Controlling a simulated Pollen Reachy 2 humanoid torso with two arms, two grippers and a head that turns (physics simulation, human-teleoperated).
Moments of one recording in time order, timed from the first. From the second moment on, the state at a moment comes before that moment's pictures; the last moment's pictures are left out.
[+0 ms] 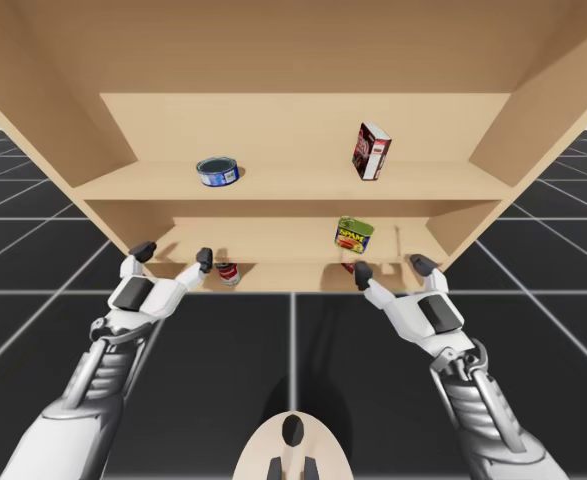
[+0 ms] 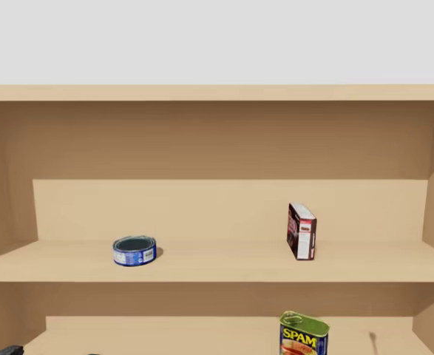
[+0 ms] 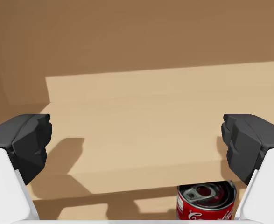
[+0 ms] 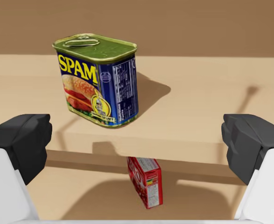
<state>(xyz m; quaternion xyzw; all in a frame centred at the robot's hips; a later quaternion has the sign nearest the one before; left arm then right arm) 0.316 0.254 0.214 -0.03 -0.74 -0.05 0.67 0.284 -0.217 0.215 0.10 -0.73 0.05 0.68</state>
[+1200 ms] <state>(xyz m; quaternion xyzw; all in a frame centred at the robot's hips) 0.295 0.246 0.229 -0.06 -0.76 -0.05 0.64 0.281 -0.217 0.218 0.08 -0.73 0.04 0.67</state>
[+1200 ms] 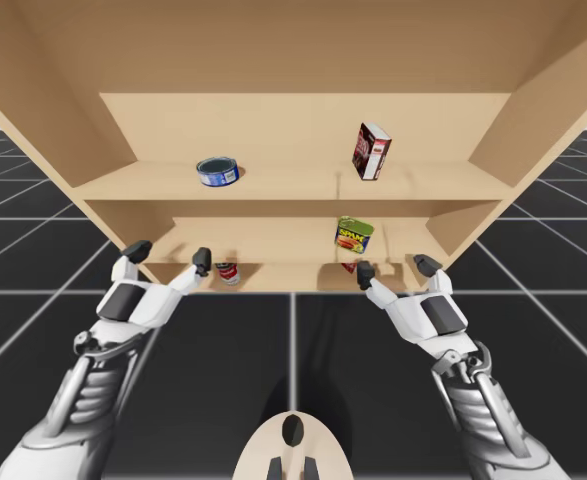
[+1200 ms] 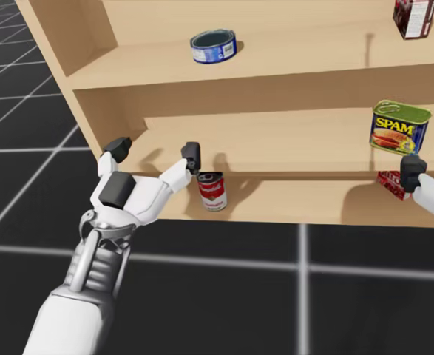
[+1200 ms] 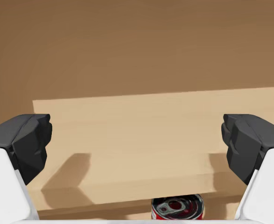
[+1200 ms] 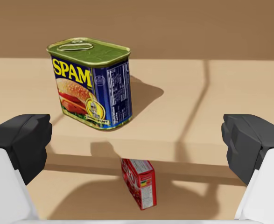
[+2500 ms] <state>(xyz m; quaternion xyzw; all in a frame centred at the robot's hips) 0.337 0.205 0.152 -0.08 -0.64 -0.05 0.77 0.286 -0.221 0.214 0.06 -0.74 0.03 0.67</state>
